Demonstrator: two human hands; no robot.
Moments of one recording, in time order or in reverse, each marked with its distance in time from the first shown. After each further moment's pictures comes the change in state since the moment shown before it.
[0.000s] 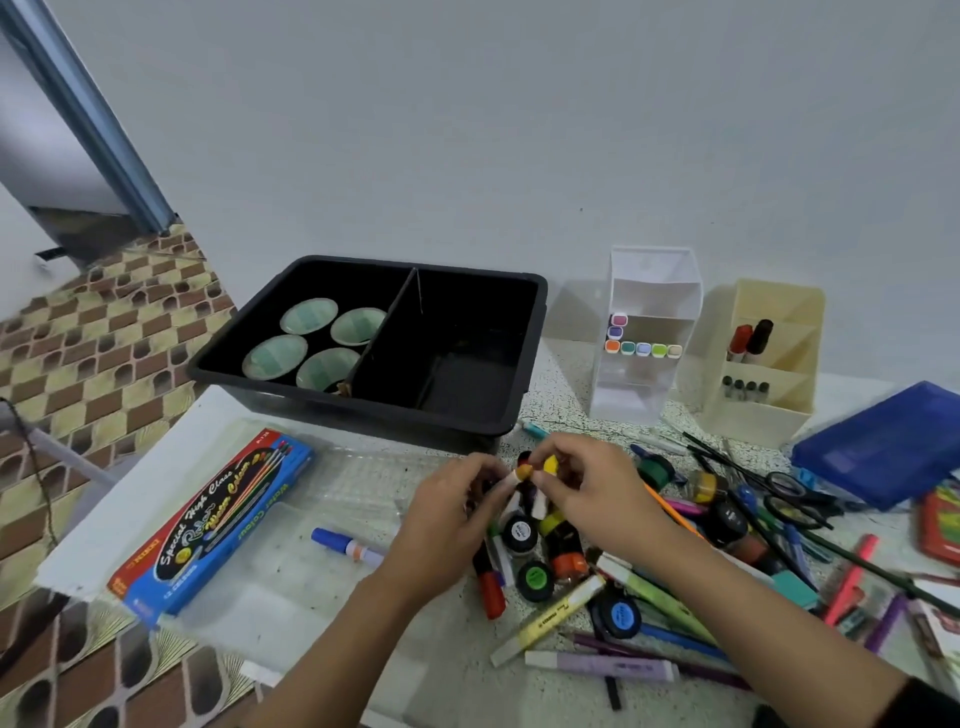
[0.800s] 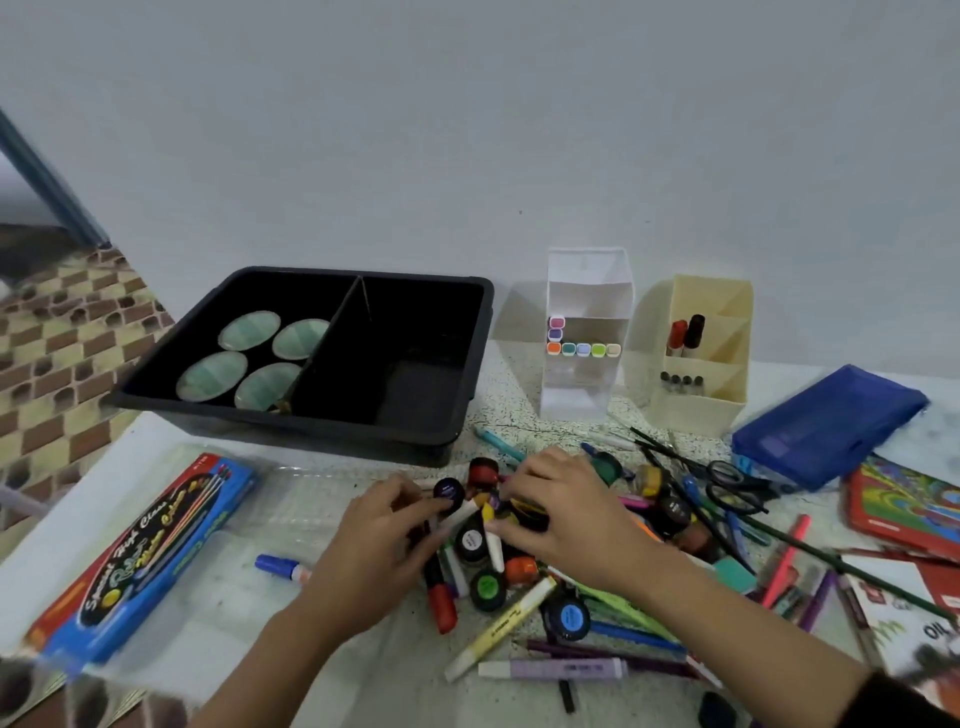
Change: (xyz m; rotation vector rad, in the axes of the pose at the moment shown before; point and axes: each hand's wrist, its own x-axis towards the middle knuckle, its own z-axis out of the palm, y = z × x) left_hand -0.008 -0.027 -0.008 0.373 -0.161 0.091; right_hand -0.019 0.029 -0.016 -0.442 -0.087 -0.278
